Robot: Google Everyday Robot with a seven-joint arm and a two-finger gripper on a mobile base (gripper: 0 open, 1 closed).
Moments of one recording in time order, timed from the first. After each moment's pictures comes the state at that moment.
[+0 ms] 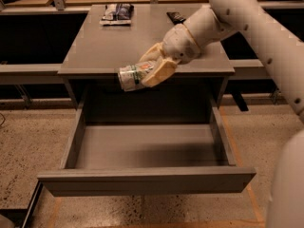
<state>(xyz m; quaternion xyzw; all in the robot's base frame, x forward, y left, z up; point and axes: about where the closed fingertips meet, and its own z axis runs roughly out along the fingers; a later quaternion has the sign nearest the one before) 0.593 0.008 0.893 -0.71 0.55 0.33 0.30</state>
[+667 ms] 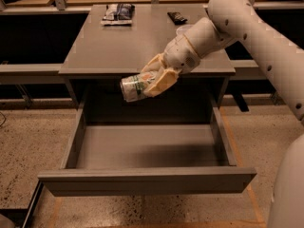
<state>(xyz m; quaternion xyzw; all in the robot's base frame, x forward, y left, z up) 0.583 0.002 0.869 -0.70 0.56 0.34 0.28</state>
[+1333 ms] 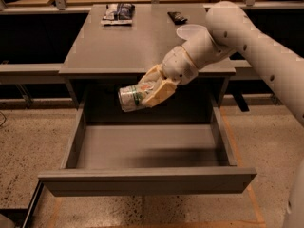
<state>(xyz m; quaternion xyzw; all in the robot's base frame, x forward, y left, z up) 0.561 0.010 0.850 -0.70 0.56 0.36 0.27</state>
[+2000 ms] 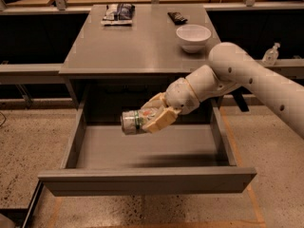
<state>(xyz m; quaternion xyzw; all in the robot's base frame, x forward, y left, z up) 0.524 0.006 0.788 -0.65 0.59 0.40 0.27</state>
